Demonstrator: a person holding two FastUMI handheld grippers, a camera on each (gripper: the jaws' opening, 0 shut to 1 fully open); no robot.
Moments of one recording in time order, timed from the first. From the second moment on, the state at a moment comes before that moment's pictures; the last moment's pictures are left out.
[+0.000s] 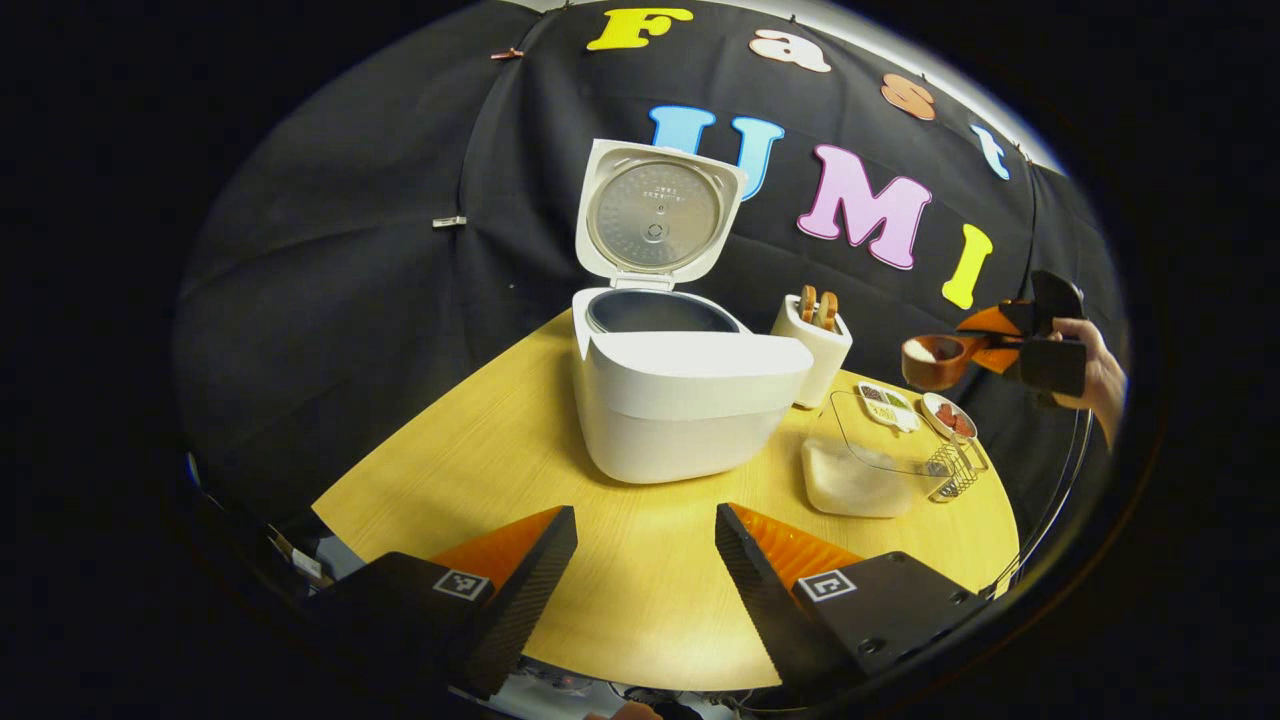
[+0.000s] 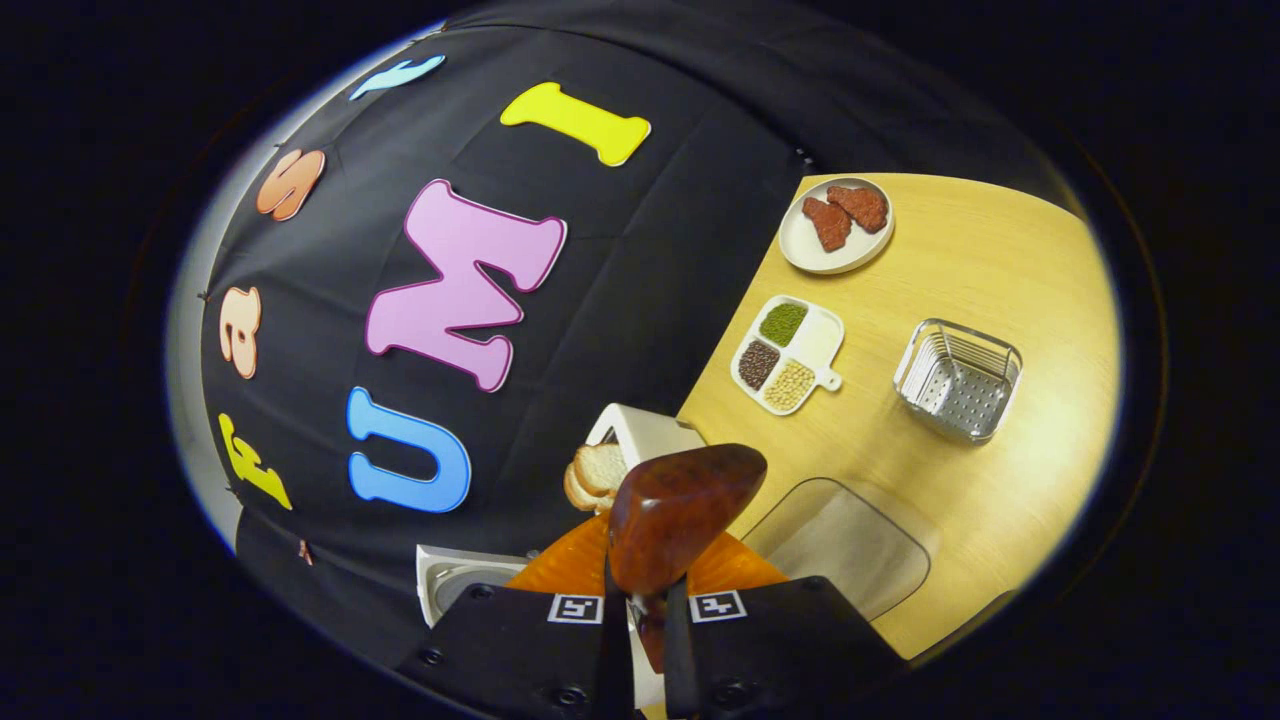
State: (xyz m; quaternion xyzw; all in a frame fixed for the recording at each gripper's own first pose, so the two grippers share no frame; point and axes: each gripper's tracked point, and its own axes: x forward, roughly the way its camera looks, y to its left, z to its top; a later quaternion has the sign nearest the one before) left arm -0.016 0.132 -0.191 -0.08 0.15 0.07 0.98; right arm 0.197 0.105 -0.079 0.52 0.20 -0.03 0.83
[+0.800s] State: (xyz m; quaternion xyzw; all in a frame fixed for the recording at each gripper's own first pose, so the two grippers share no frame) left arm -0.049 0.198 -0.208 -0.12 0.16 0.13 0.97; right arm 0.232 0.303 -0.063 0.50 0.23 0.06 0.83
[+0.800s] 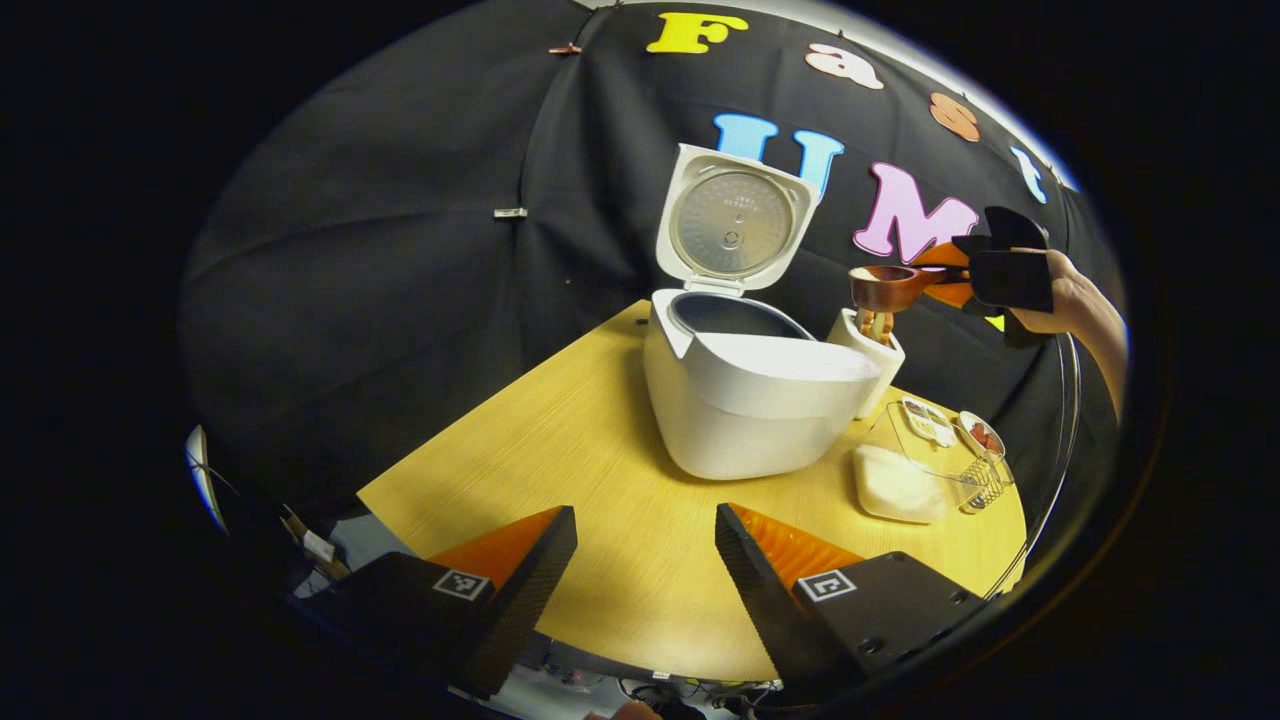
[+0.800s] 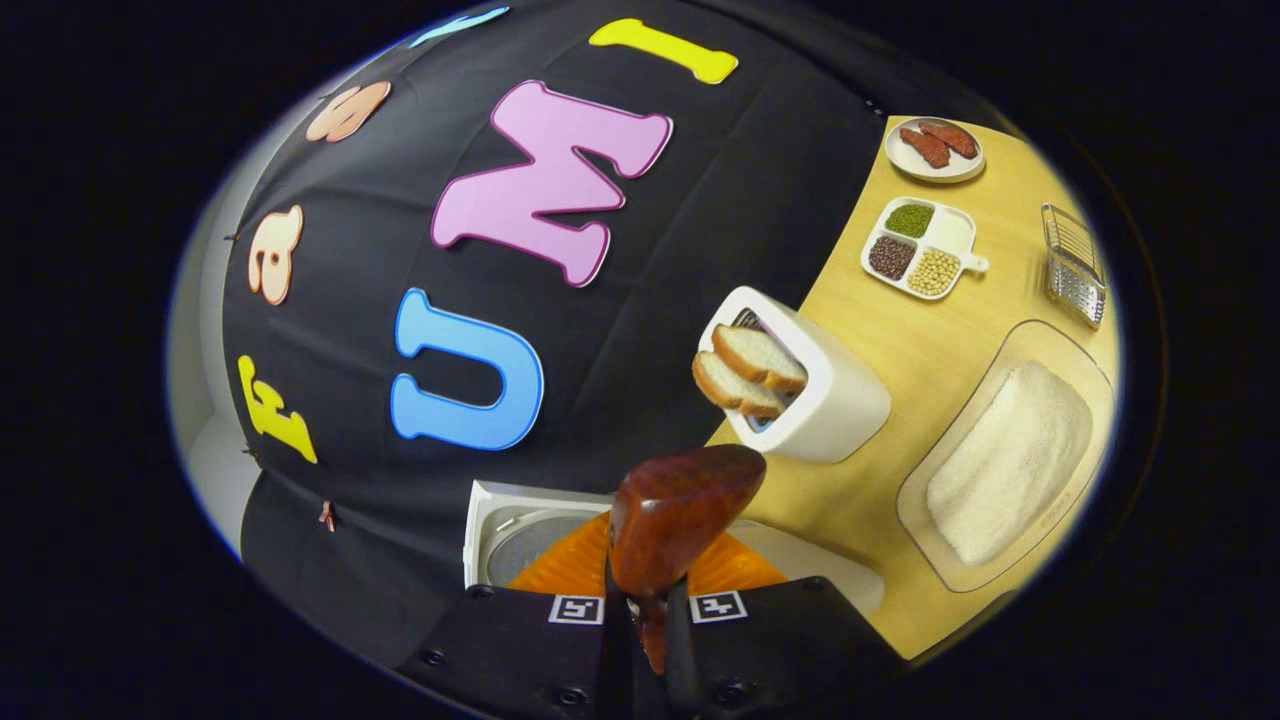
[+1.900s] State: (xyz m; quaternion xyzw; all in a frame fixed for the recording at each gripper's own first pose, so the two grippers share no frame) left arm -0.057 0.232 -0.220 -0.14 0.17 0.16 0.96; right arm 0.250 0.490 -0.062 -0.05 0.05 0.29 0.96
